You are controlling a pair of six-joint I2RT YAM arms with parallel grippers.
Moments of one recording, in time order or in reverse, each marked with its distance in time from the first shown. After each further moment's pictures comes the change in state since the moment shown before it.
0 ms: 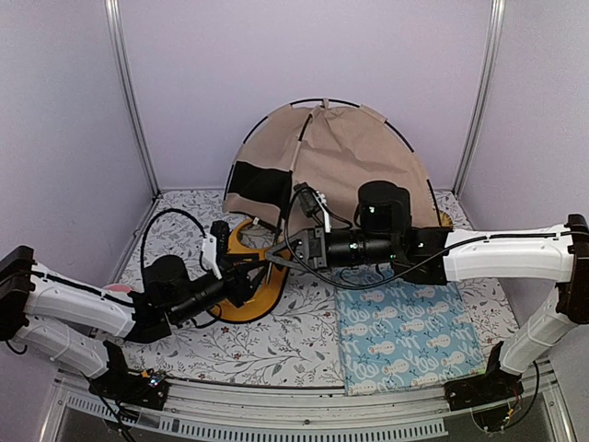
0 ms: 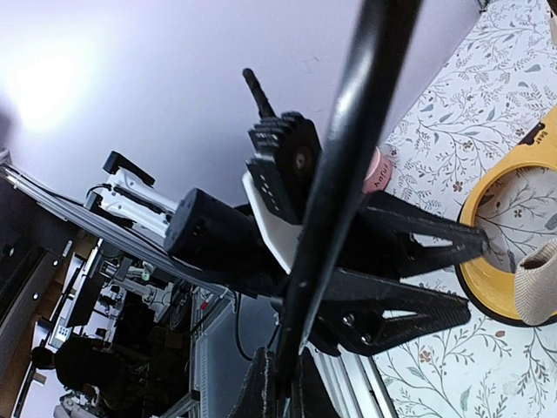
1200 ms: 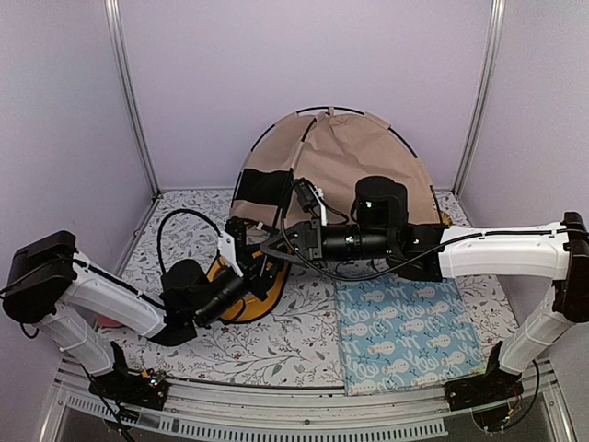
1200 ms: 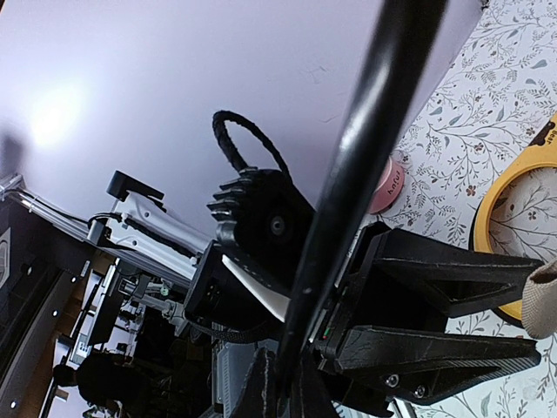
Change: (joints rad) left arm -0.079 0.279 0.096 0.380 -0.130 0.187; right arm -0.006 0.028 0.043 0.032 -0.003 0.090
